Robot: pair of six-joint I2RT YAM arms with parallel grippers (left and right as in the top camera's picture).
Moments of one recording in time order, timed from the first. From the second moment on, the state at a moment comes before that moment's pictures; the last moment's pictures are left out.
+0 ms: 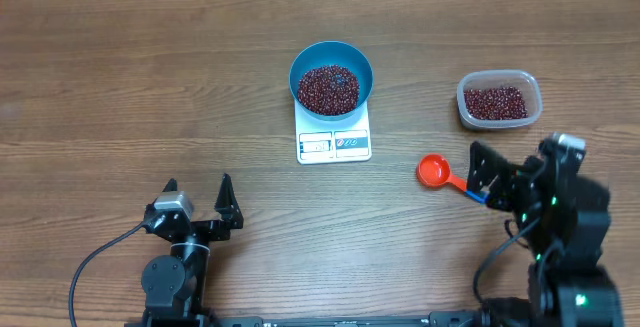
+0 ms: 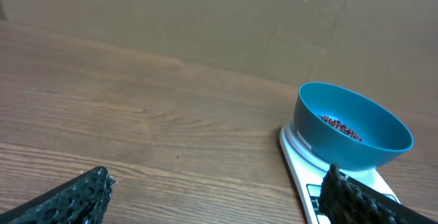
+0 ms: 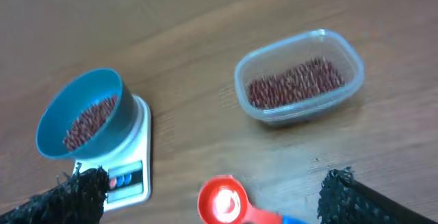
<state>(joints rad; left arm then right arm) -0.04 0.01 0.02 -0.11 -0.02 -0.26 -0.03 0.57 0.64 -0.55 -0.09 0.33</state>
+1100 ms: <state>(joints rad) -0.04 0.01 0.02 -0.11 -0.02 -0.26 -0.06 0.01 0.06 -0.13 -0.08 0.33</state>
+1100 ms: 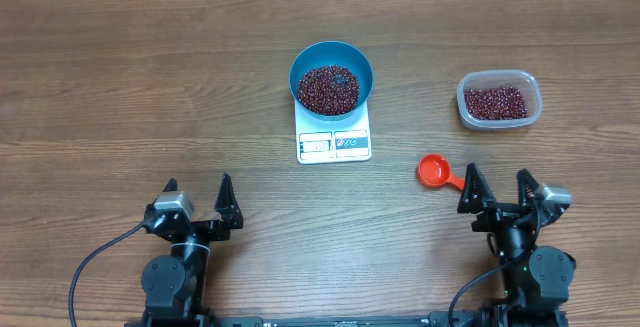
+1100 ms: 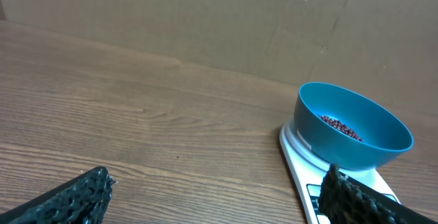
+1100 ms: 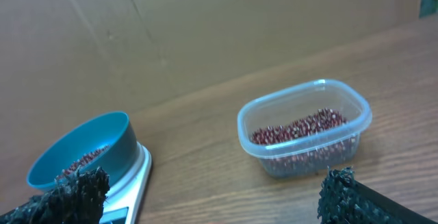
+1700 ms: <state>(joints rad) -0.04 0.01 0.02 -0.11 -0.02 -0.26 -0.19 0.01 0.06 -0.13 -0.07 0.33</state>
